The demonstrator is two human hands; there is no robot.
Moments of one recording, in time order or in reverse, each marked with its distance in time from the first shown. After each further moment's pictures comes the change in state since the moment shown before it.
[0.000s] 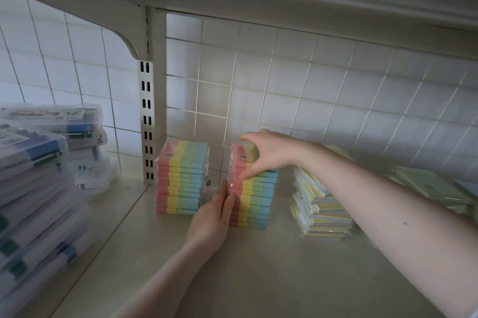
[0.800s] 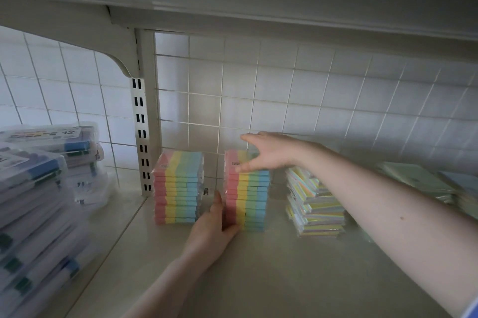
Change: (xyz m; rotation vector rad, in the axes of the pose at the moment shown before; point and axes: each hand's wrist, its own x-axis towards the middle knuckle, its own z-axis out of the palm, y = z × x) left_hand 0.000 -0.007 0.001 0.123 -0.163 -0.061; right_hand -0.016 0.006 -0.010 0.028 0.039 0.039
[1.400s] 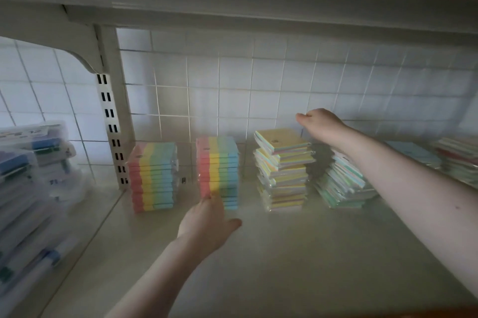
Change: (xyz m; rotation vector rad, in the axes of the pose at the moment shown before) left_hand -0.044 0.059 -0.006 0.370 -0.087 0.093; right_hand -0.085 0.097 -0.009 0.348 0.454 0.542
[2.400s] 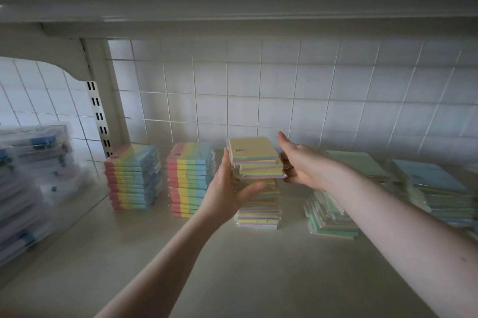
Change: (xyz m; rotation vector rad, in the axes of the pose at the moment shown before) left_hand 0.059 0.103 0.021 -0.693 0.379 0.239; right_hand 0.016 0.057 0.031 0.835 -0.542 0.132
